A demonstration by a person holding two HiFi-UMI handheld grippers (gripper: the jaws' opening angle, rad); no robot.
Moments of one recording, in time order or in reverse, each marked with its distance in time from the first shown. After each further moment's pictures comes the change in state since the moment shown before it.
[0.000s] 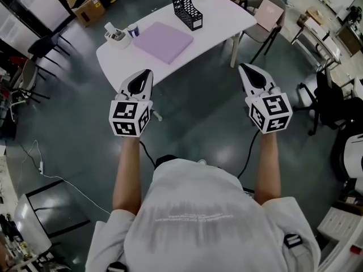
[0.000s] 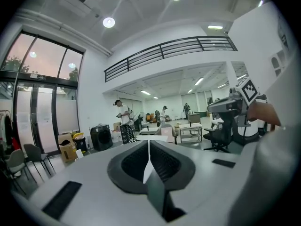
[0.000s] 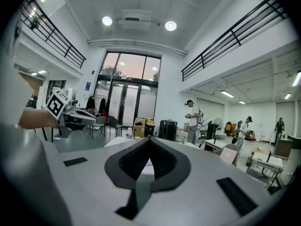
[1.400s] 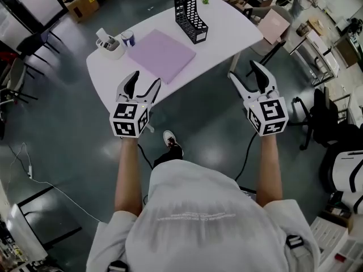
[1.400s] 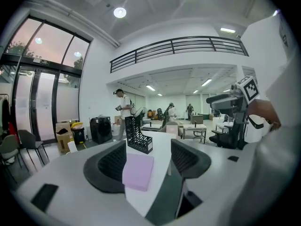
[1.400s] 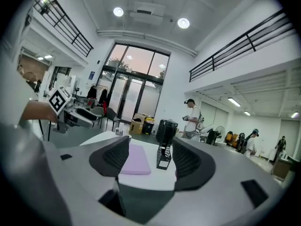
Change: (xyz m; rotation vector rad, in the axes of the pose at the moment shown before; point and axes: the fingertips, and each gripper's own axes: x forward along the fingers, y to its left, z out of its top) left arm 0.123 0.088 -0.042 -0.103 0.047 -0.007; right arm 0.146 -0.047 0.007 -0.149 0.028 0.004
